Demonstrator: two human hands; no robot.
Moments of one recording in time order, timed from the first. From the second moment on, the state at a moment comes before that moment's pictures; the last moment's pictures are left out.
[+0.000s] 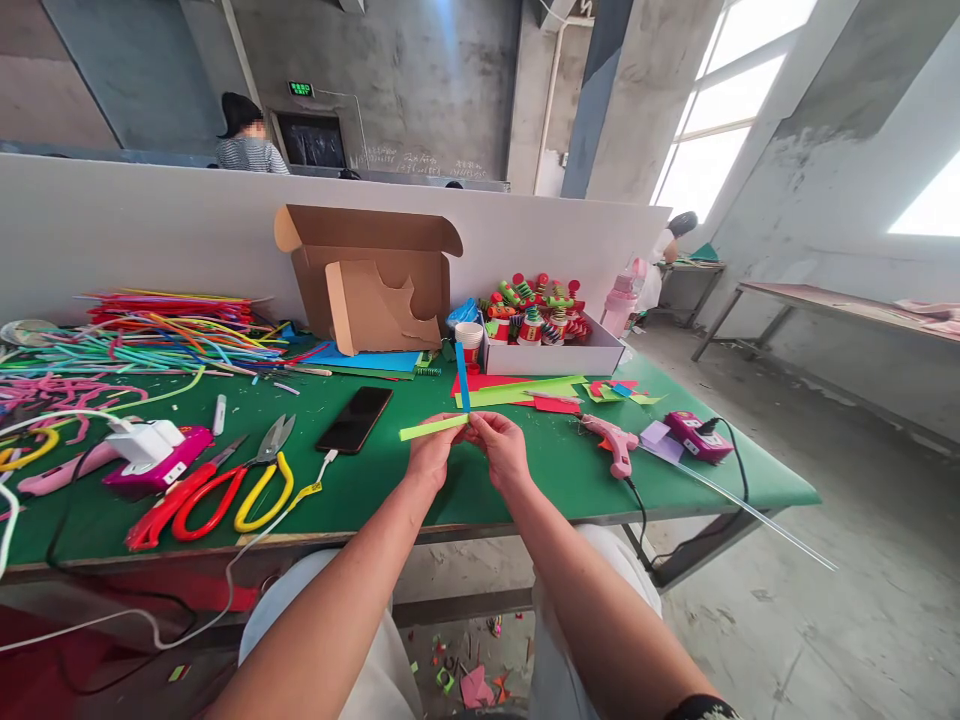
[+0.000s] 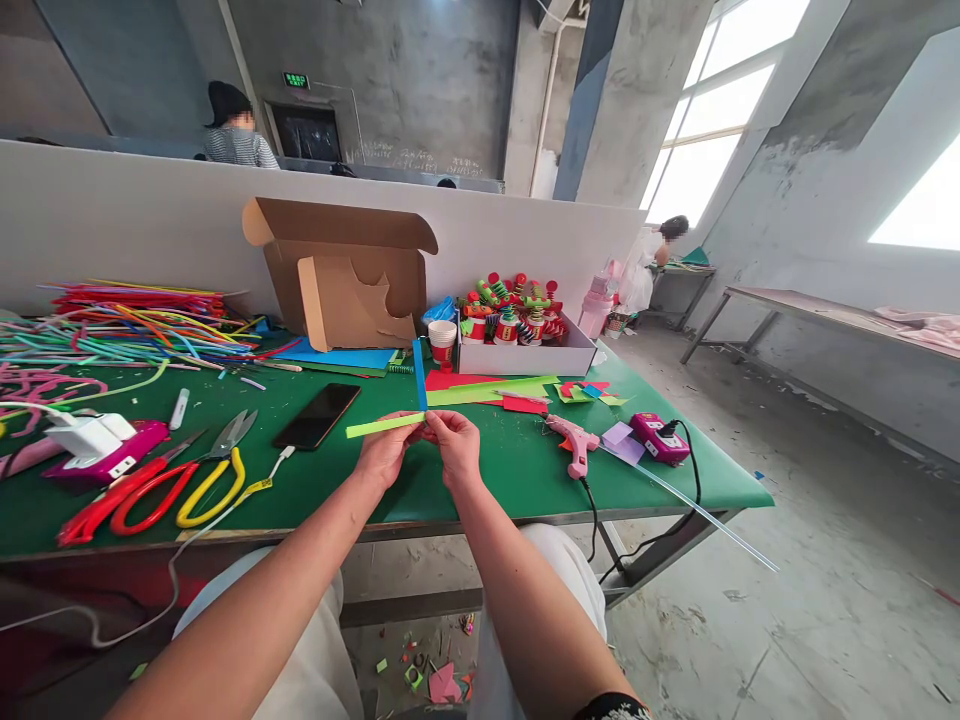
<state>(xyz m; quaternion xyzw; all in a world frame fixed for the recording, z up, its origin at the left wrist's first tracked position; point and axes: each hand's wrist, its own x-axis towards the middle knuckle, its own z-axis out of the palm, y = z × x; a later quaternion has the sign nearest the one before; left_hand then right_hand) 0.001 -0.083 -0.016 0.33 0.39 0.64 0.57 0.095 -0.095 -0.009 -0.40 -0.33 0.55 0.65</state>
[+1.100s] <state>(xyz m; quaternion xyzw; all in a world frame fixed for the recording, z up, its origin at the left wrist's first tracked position) -0.012 -0.081 -0.007 0.45 0.41 0.60 0.51 0.108 -0.094 0.000 -0.40 -0.39 0.56 0.61</state>
